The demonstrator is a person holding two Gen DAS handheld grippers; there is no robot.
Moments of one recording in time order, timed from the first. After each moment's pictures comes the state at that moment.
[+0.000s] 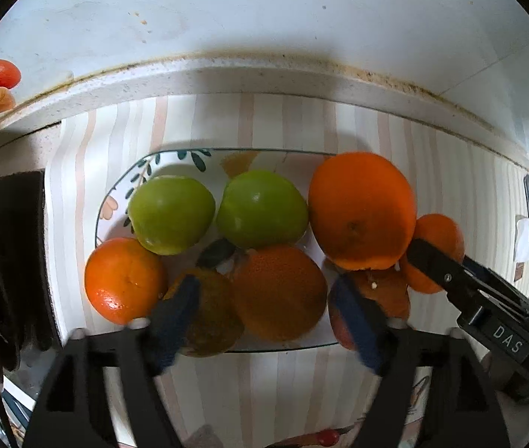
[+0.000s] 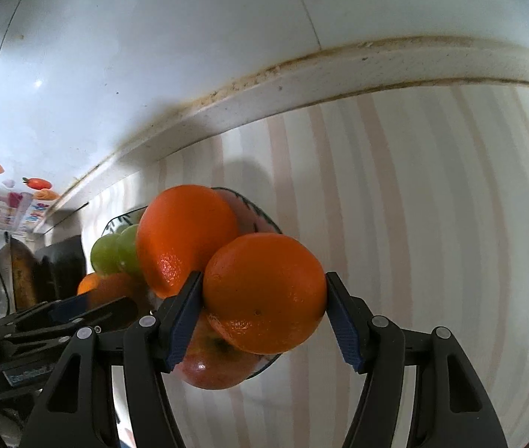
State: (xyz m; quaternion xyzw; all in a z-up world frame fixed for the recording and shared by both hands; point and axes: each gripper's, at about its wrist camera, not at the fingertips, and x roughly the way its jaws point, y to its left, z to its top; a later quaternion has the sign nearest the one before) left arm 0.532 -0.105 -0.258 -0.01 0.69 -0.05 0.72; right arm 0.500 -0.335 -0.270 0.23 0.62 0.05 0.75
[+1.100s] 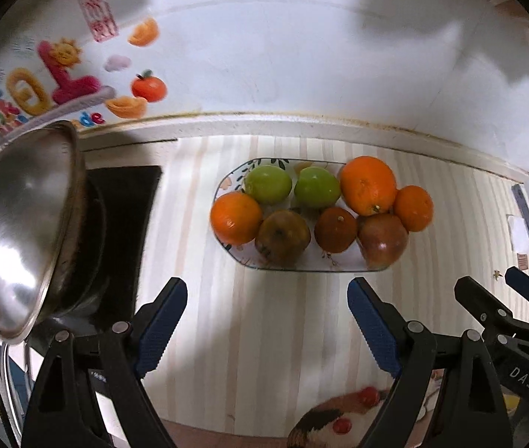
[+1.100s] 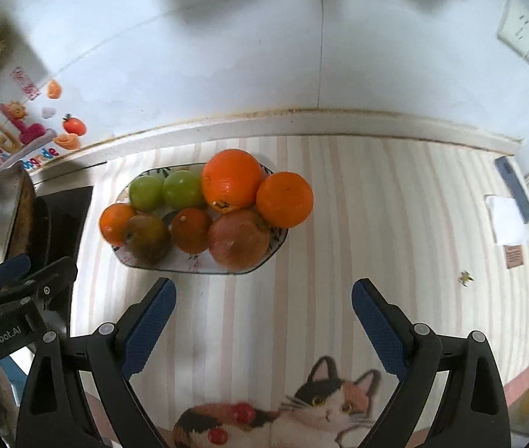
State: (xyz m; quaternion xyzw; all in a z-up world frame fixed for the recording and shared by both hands) left arm 0.380 -0.060 -0.135 0.02 0.55 0.00 0.83; right arm 0.360 -0.275 -0.138 0.07 0.55 -0.01 0.83
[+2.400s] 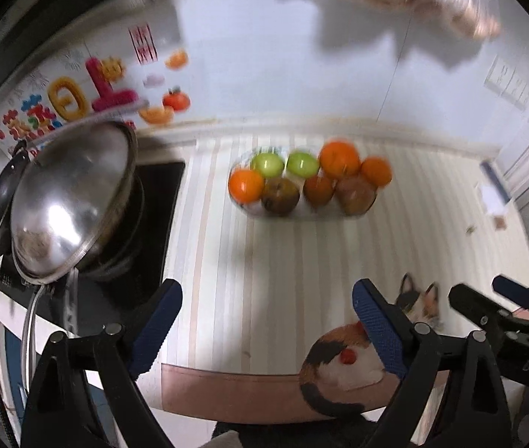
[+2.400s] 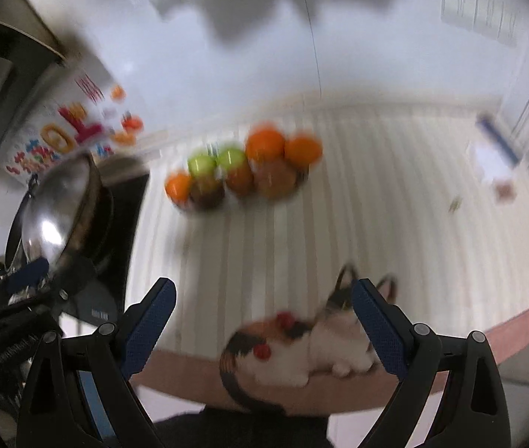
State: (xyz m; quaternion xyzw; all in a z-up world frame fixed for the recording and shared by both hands) left arm 0.261 -0.054 -0.100 0.05 0.52 -0.01 0.85; right arm 0.231 -0.273 -0.097 0.15 0.55 0.03 0.82
